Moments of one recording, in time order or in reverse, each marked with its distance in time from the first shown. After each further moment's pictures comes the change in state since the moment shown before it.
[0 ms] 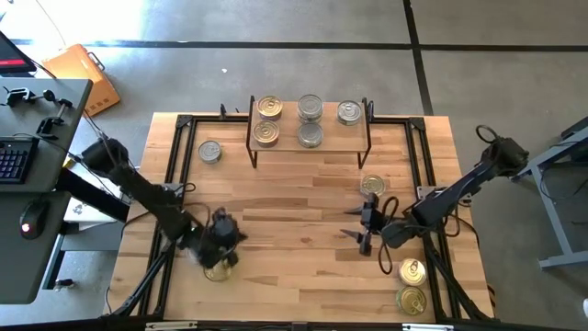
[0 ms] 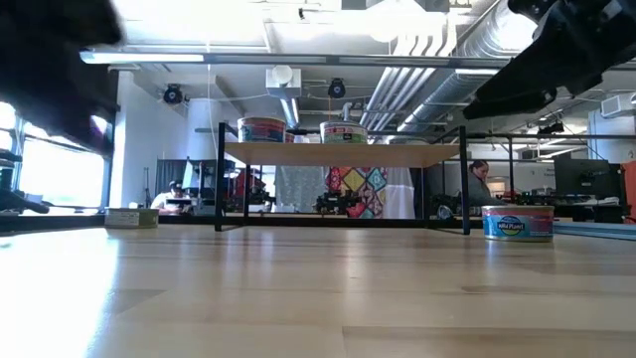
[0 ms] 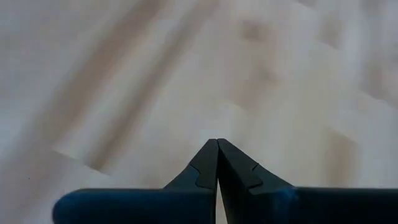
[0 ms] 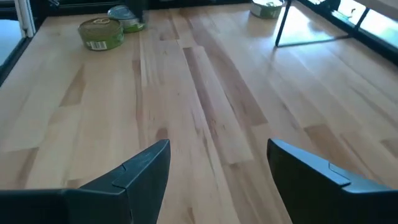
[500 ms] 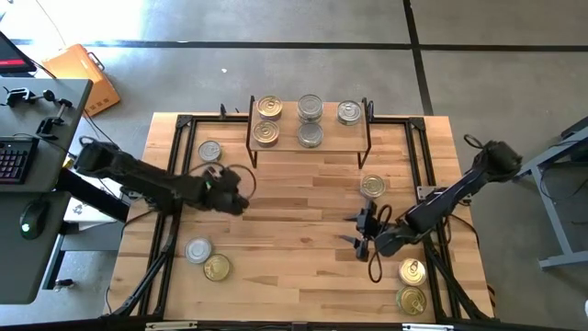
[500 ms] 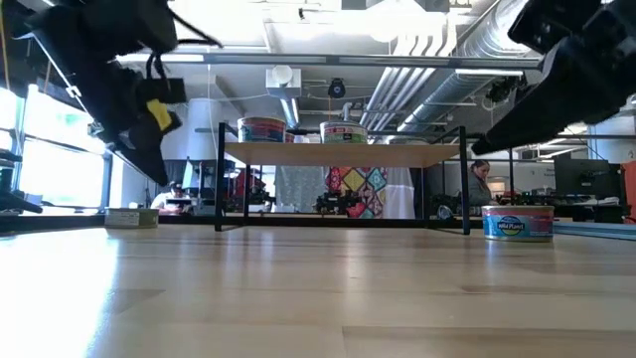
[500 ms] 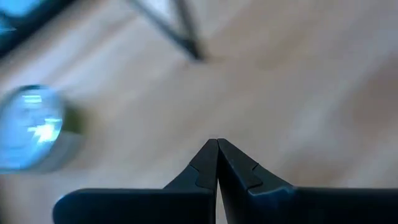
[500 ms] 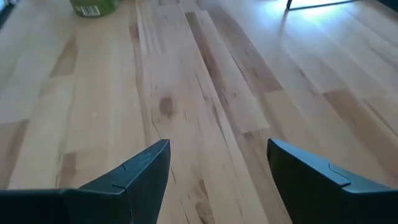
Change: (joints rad) left arm 0.518 -0.060 0.000 -0.372 -0.055 0.087; right arm 0.023 0.134 0.000 0.015 -0.018 0.106
